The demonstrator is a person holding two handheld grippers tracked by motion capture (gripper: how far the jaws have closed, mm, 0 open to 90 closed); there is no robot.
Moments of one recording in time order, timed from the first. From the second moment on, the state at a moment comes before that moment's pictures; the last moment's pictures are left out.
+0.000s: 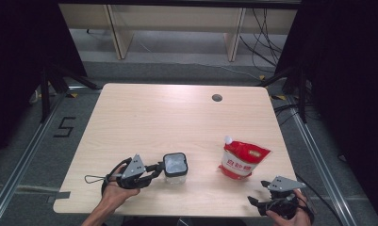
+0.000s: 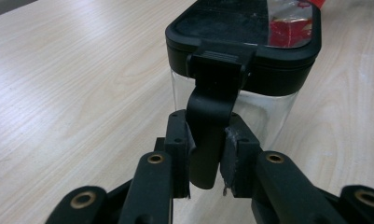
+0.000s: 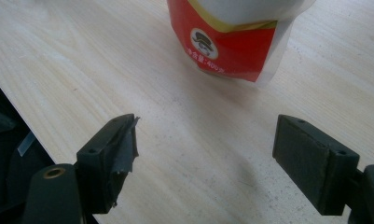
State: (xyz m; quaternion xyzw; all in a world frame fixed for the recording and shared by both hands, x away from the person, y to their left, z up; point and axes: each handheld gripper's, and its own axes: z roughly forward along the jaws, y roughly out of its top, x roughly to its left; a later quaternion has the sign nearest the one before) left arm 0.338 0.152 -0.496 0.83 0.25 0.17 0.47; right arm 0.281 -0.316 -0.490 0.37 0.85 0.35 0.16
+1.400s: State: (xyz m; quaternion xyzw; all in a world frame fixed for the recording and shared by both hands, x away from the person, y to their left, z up) left arm 0.319 0.116 -0.490 0.84 0.24 0.10 0.48; right arm 0.281 -0.316 -0.492 0.36 0.85 0.36 0.15
